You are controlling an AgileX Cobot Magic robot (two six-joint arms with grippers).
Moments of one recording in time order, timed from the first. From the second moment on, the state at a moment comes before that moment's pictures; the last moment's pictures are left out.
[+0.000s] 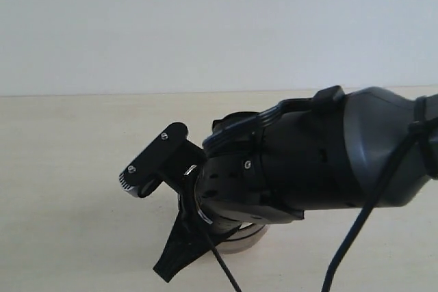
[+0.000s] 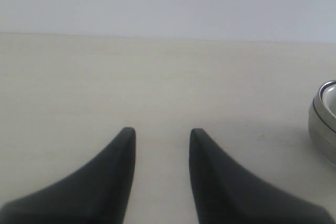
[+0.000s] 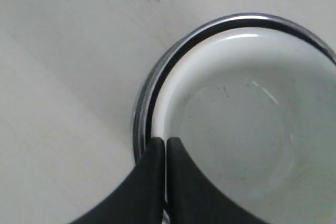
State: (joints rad) left arm -0.07 0.00 0.00 -0.16 0.32 0.09; right arm 1.02 1.78 -1.10 -0.60 0.55 0.51
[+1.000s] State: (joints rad) left arm -0.07 0.00 0.00 -0.16 0.32 0.09; right arm 0.88 1.70 -1.10 -0.90 0.70 0.86
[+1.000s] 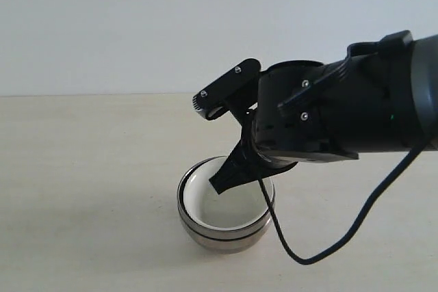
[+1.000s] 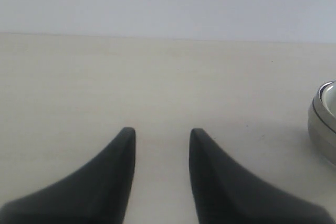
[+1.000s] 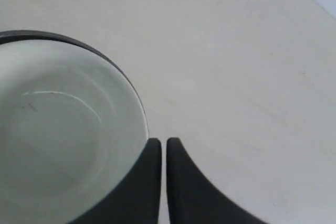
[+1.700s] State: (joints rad) left arm -0.07 0.00 0.00 -0.16 0.32 0.09; right arm 0.84 1.70 -1.10 -0.83 0.60 0.84
